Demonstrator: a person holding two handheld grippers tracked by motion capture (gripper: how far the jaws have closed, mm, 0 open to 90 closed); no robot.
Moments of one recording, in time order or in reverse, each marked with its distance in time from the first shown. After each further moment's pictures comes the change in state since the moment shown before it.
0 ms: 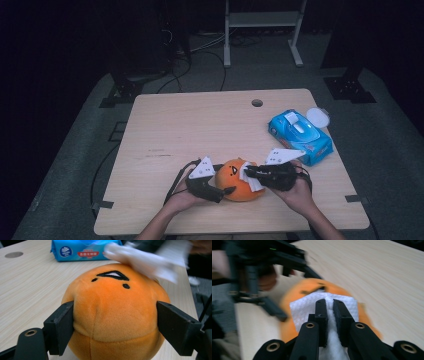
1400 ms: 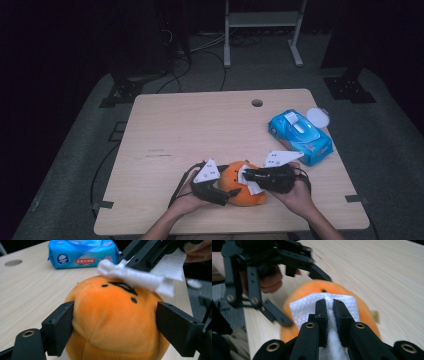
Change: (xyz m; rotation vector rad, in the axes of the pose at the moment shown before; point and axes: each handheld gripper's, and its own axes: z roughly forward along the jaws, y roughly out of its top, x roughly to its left) left arm -0.021 0.011 0.008 -0.027 0.021 0.053; right arm 0.015 0.004 0.002 0.007 0.062 -0.033
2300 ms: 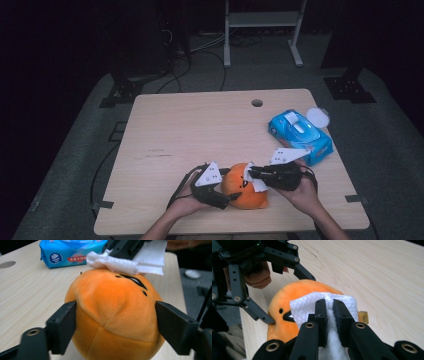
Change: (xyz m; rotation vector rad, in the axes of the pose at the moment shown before) left arm 0.000 0.003 -0.004 0.016 -0.042 -0.038; right arm -0.017 -0.007 -0.013 0.009 -0.015 0.038
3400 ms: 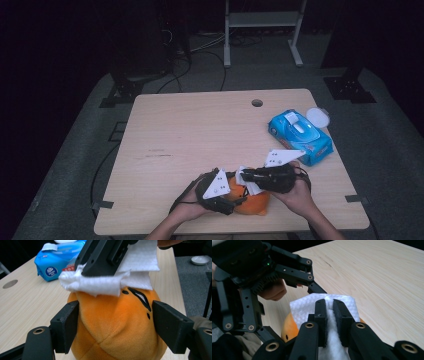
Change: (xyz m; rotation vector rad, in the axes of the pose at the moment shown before) left arm -0.023 0.007 0.003 0.030 0.050 0.200; right arm 0.015 0.012 0.007 -0.039 0.075 -0.032
